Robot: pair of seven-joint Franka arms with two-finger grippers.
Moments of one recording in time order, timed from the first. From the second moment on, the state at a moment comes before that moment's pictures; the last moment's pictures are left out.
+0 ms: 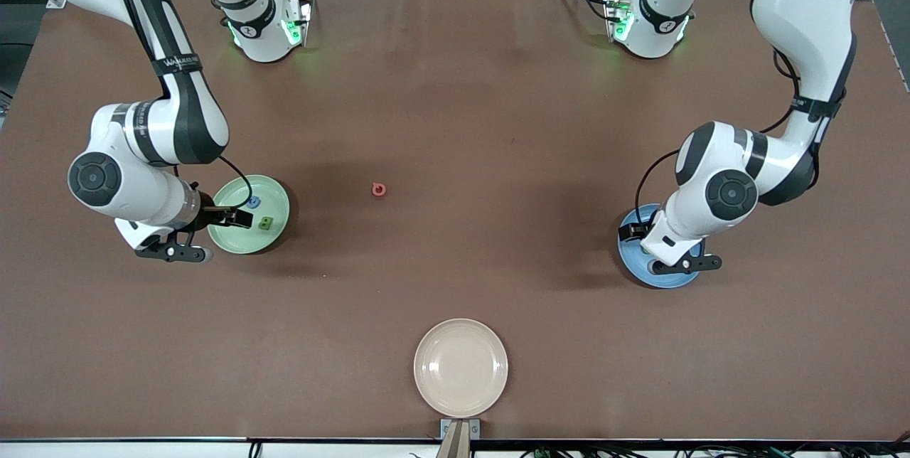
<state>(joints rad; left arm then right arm) 0.03 0.45 -0.28 -1.86 0.18 2.19 -0.41 0.16 0.32 -0.07 -1.91 0.03 2.09 0.19</state>
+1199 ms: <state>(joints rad) 0.22 -0.10 -0.21 -1.88 -0.05 1.78 -0.02 0.67 0.27 -0.05 -2.17 0.04 2.45 0.95</state>
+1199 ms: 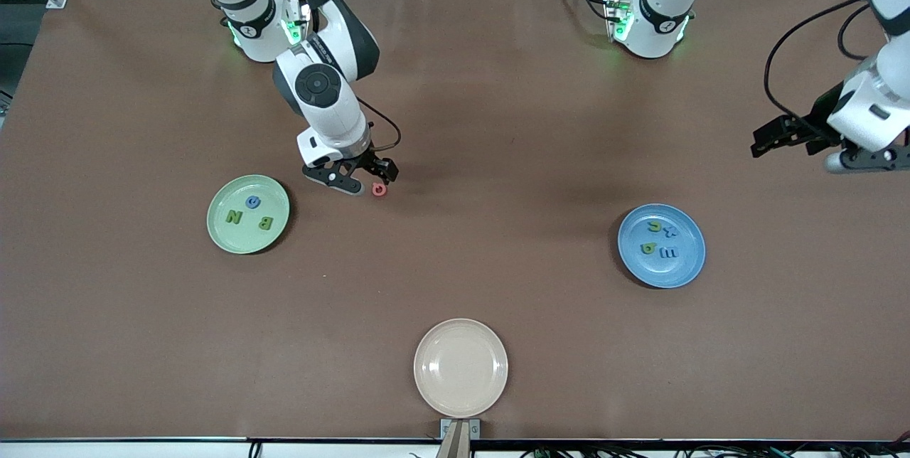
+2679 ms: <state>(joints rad) -0.04 -0.08 0.05 -1.77 -0.05 1.79 -0.02 0.71 0.45 -0.05 -2.19 -0.03 2.63 0.66</state>
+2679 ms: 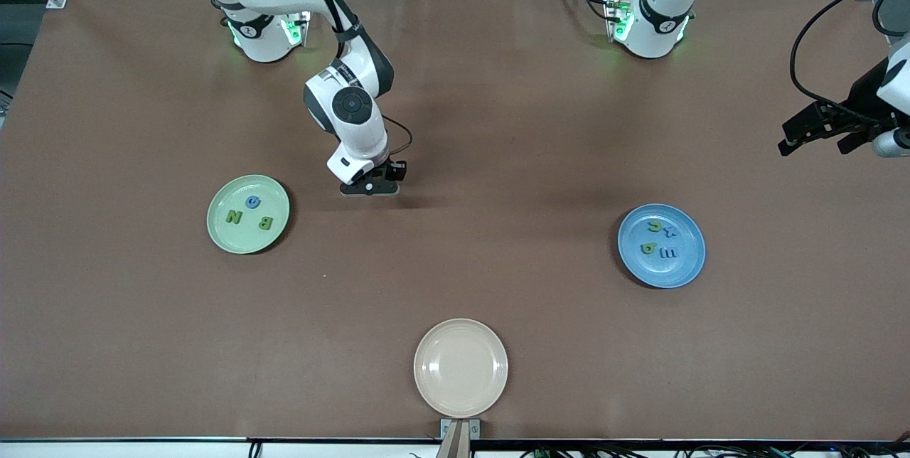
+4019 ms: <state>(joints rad) -0.04 0.01 0.01 -1.61 -0.05 1.71 -0.02 0.50 0.38 -0.08 -2.16 -0.08 2.52 0.41</state>
